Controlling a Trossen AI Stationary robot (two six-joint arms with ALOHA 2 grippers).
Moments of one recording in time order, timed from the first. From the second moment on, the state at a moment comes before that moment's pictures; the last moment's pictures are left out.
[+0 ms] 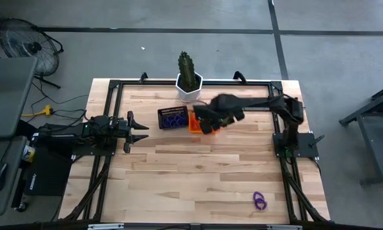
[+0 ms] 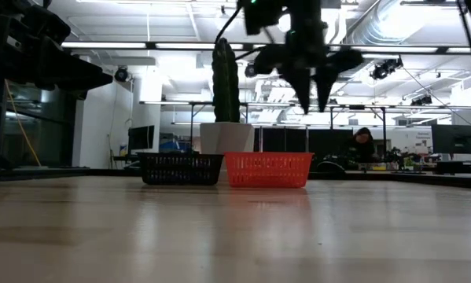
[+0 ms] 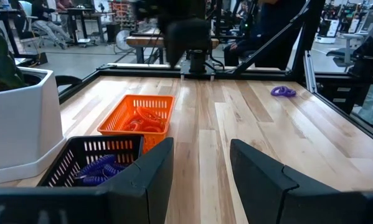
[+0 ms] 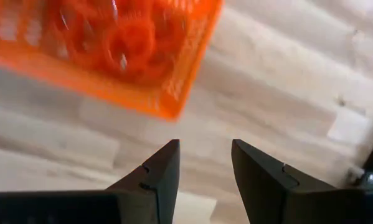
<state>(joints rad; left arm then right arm) 0.04 0.02 0.07 -0.11 0.01 -0.01 -0.12 1.91 1.70 -1.43 0.16 1.10</state>
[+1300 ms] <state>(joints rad) 0.04 0.02 0.07 -0.11 0.01 -0.01 0.78 1.69 1.00 -0.70 -0.20 1.96</state>
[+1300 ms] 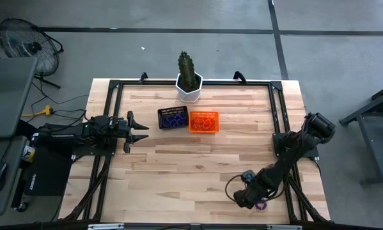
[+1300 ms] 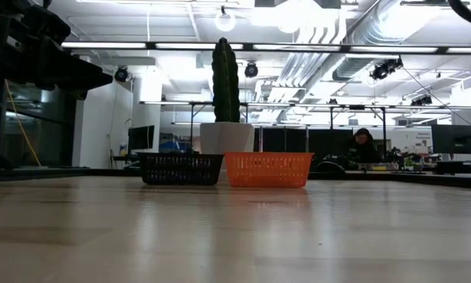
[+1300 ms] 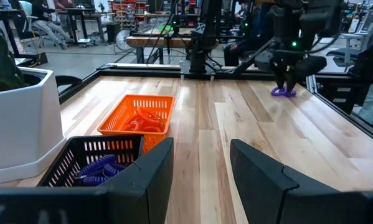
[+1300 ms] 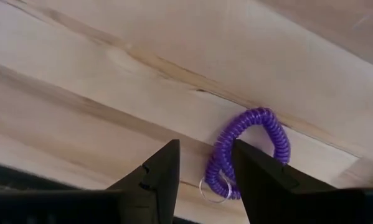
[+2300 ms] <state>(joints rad) 0.04 0.02 0.07 -0.11 0.01 -0.01 0.78 1.82 1.01 -0.64 -0.22 1.99</state>
